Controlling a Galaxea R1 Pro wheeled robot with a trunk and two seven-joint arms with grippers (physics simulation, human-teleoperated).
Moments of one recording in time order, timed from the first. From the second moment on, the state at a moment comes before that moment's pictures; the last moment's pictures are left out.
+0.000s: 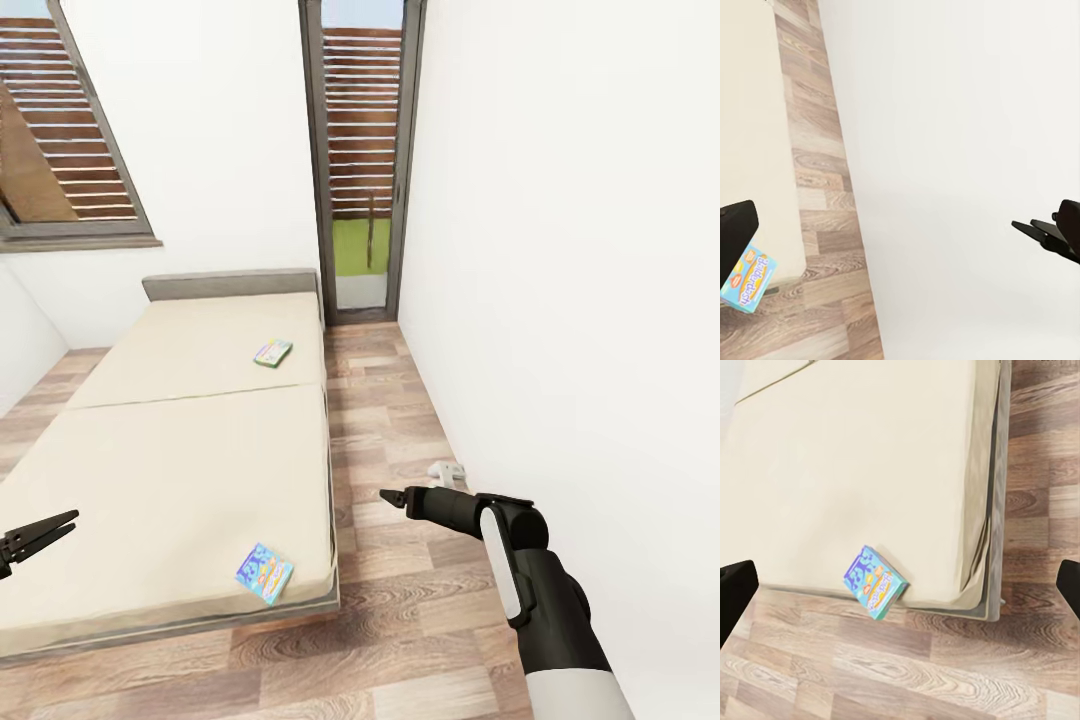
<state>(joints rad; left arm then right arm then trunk) -0.38 0.46 0.84 -1.13 -0.06 0.91 -1.56 -0.50 0.15 -0.07 -1.38 -0.03 0.92 0.48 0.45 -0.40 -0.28</state>
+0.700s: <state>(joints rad) -0.38 0.46 0.83 -1.13 -0.06 0.91 -1.56 -0.50 0.15 -0.07 -1.38 -0.03 0.92 0.48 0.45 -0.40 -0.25</state>
